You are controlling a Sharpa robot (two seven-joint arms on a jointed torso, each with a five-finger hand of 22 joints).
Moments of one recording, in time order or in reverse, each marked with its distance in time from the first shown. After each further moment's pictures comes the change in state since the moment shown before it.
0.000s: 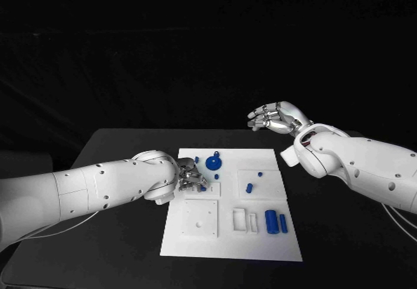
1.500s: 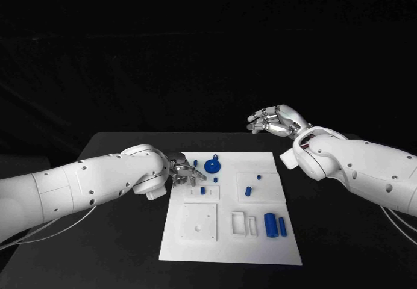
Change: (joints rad) left arm 0.003 -0.062 0.084 0.011 0.043 0.041 -0.015; left_hand -0.079 -0.283 0.041 0.211 -0.085 0.014 -0.020 -0.007 0.011 -0.067 0.005 -0.055 -0.028 -0.063 0.005 -0.032 -0.038 0.000 -0.043 0.013 -0.043 0.003; right arm 0.000 0.002 0.000 -0.016 0.007 0.006 0.001; right_hand 0.000 0.000 -0.011 0.000 0.016 0.000 0.000 0.000 -0.004 0.003 0.004 -0.016 -0.001 -0.003 0.003 -0.008 -0.004 0.000 -0.007 0.007 -0.008 0.001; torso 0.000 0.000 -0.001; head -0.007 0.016
